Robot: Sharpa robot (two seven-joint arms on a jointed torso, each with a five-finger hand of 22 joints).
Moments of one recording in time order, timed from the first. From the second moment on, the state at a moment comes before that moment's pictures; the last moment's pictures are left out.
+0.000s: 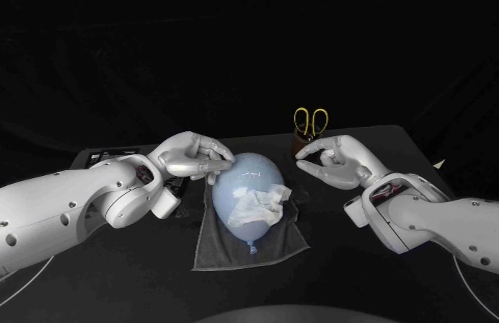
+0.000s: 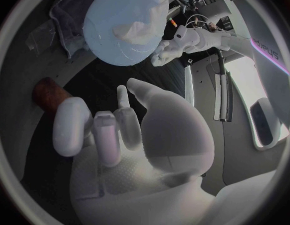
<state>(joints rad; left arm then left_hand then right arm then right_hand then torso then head) 1.19 -0.92 -0.08 1.63 -0.53 -0.14 0.22 1.29 -0.20 0.66 -0.05 0.06 0.88 0.13 0.43 0.51 1.01 0.05 0.87 0.63 1.34 -0.01 1.31 0.84 0.17 0.96 0.09 1.02 0.58 1.12 -1.08 -0.15 1.85 -0.92 -0.77 0.11 1.24 -0.15 0.47 0.04 0.21 0.93 0.13 0.36 0.34 1.46 0.05 1.43 1.31 1.47 -0.01 1.57 1.31 0.07 1.45 0.09 1.24 1.31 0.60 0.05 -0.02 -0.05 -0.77</state>
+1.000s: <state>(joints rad) 1.16 -1.01 -0.08 1.64 -0.35 -0.12 0.38 1.33 -0.16 0.63 -0.06 0.06 0.89 0.15 0.42 0.46 0.98 0.07 0.68 0.45 1.15 0.01 1.08 0.51 0.17 0.89 0.11 0.96 0.55 1.07 -1.09 -0.15 1.84 -0.83 -0.74 0.11 1.24 -0.15 0.46 0.05 0.17 0.92 0.14 0.35 0.33 1.46 0.05 1.44 1.31 1.46 -0.01 1.57 1.31 0.07 1.45 0.09 1.22 1.31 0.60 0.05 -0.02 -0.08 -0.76</state>
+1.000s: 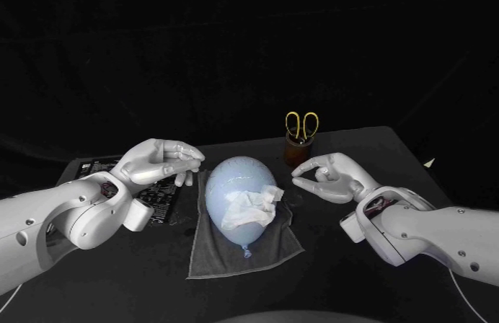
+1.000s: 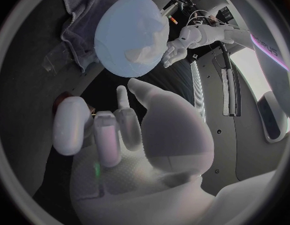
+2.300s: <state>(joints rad) 1.13 -0.99 -0.08 1.62 -0.25 -0.12 0.43 1.33 -0.16 0.62 -0.06 0.06 0.88 0.15 0.42 0.45 0.99 0.08 0.67 0.42 1.14 0.01 1.06 0.49 0.17 0.88 0.11 0.95 0.55 1.04 -1.02 -0.15 1.84 -0.86 -0.73 0.07 1.19 -0.18 0.32 0.15 0.06 0.93 0.13 0.34 0.33 1.47 0.05 1.44 1.31 1.46 -0.01 1.57 1.31 0.07 1.45 0.09 1.23 1.31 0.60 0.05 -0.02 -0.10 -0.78</state>
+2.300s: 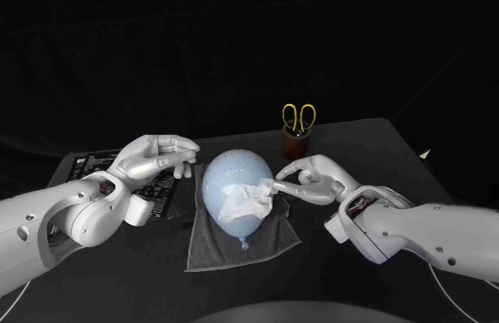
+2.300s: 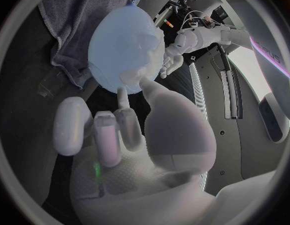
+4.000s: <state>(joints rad) 1.13 -0.98 -0.08 1.60 -0.25 -0.13 0.43 1.34 -0.15 0.62 -0.06 0.06 0.88 0.16 0.41 0.45 0.99 0.08 0.66 0.41 1.14 0.01 1.05 0.49 0.17 0.88 0.11 0.95 0.55 1.04 -1.07 -0.15 1.92 -0.92 -0.84 0.21 1.32 -0.09 0.58 -0.04 0.05 1.03 0.07 0.50 0.44 1.47 0.00 1.57 1.31 1.47 -0.06 1.57 1.31 0.06 1.47 0.05 1.31 1.31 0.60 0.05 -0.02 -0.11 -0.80</state>
